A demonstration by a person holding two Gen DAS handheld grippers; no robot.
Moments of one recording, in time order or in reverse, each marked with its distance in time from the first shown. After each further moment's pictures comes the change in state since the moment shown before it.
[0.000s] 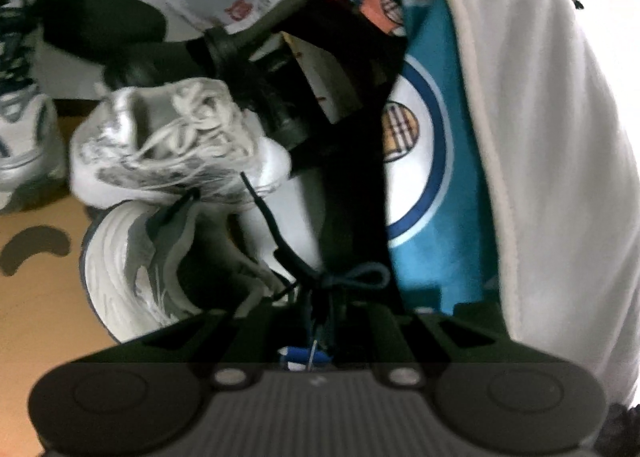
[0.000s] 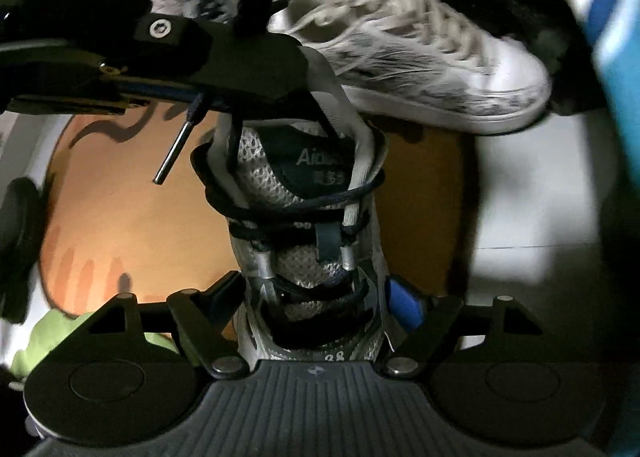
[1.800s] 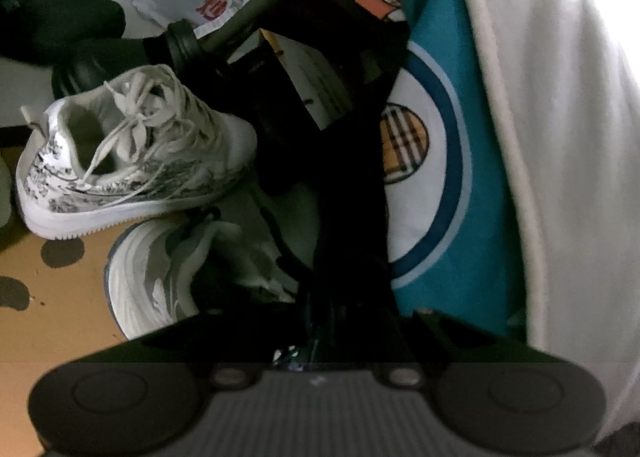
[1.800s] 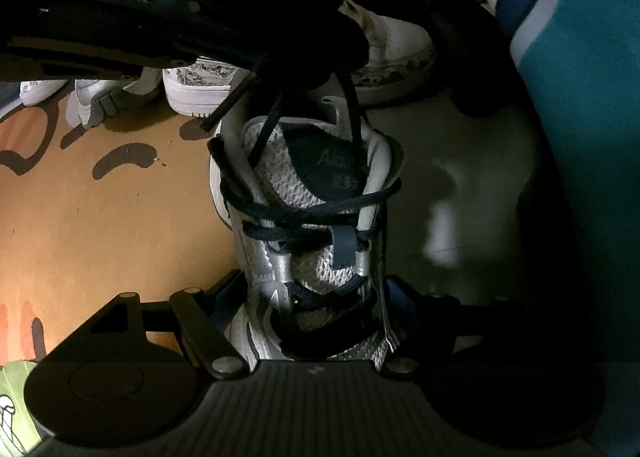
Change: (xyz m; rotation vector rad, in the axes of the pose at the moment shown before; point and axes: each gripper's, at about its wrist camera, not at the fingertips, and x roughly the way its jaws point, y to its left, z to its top) left arm 0.055 -0.010 0.015 0.043 0.012 0.047; right arm 0.020 -0.005 0.009 0.096 -0.028 -0.245
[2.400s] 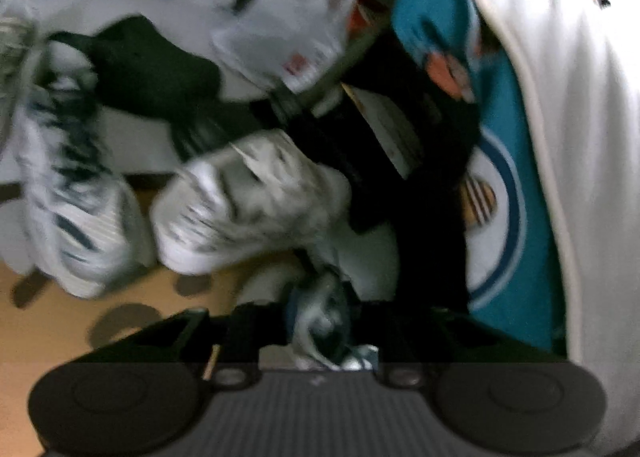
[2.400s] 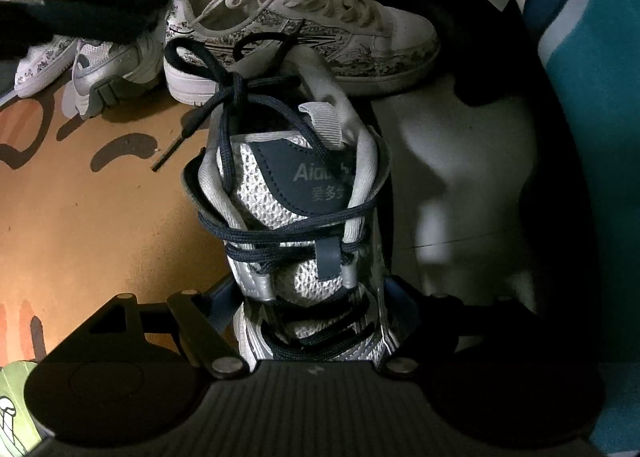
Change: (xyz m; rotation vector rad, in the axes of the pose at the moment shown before) left arm -0.076 0.043 0.002 -0.033 -0.126 0.243; right arm 0.004 0.012 -0.001 -0.020 0.031 -0.014
